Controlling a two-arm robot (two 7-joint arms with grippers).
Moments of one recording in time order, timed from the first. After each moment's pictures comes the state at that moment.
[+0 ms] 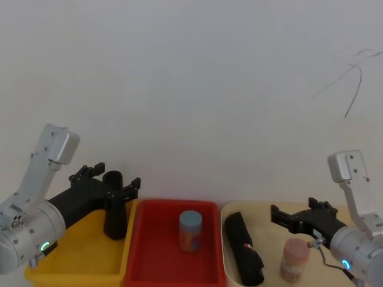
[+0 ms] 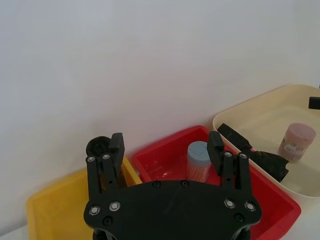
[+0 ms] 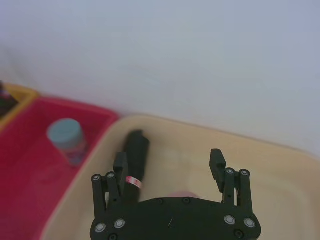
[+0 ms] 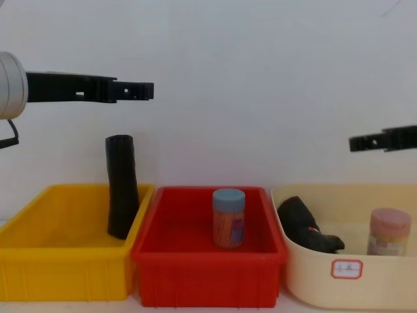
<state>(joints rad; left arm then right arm) -0.41 0.43 0.32 -1.64 -0.46 0.33 -0.25 0.37 0.33 -0.26 -1.59 0.34 0.58 0.07</state>
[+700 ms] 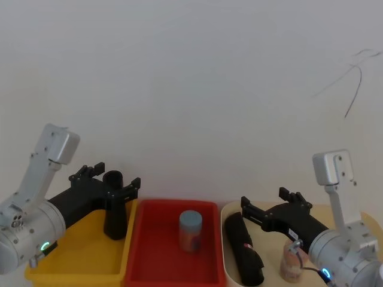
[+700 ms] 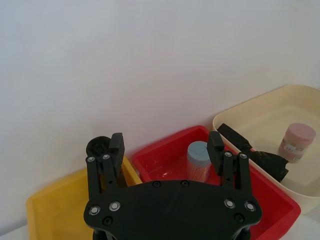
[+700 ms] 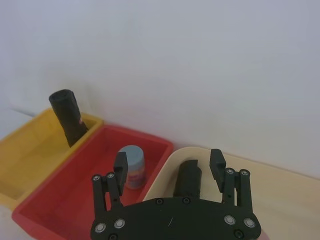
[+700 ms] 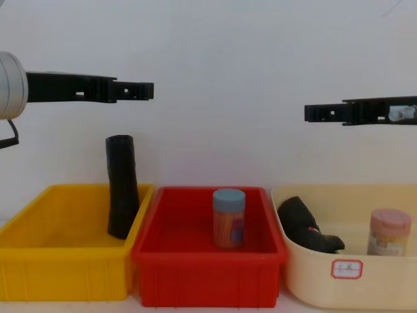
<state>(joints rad) -0.41 0.43 0.32 -1.64 -0.46 0.33 -0.25 0.30 0.29 -0.29 -1.71 0.34 0.46 0.11</state>
